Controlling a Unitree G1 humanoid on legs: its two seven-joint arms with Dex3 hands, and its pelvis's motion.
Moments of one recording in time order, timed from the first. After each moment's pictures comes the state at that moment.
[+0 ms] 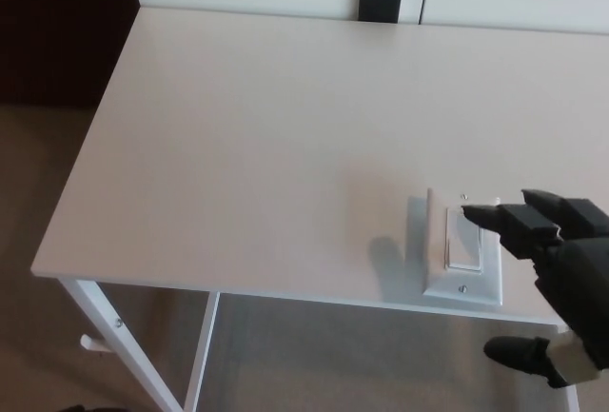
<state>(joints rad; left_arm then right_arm) 0.48 0.44 0.06 0.12 -0.05 -0.01 -0.33 0.23 -0.45 0.12 -0.45 -0.84 0.01 0.22</state>
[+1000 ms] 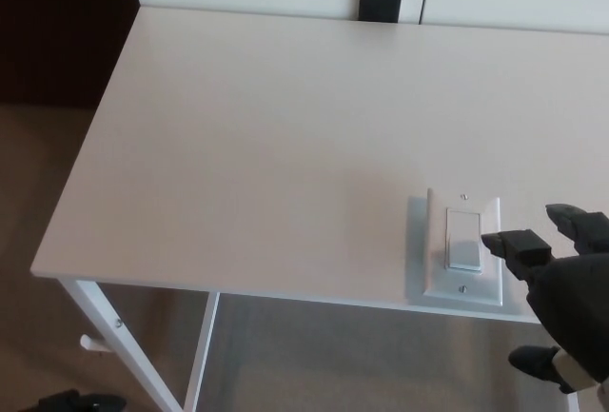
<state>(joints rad) 0.46 0.48 0.06 0.10 0.00 -0.02 -0.31 0.22 -0.46 0.23 -0.41 -1.16 0.15 0.16</state>
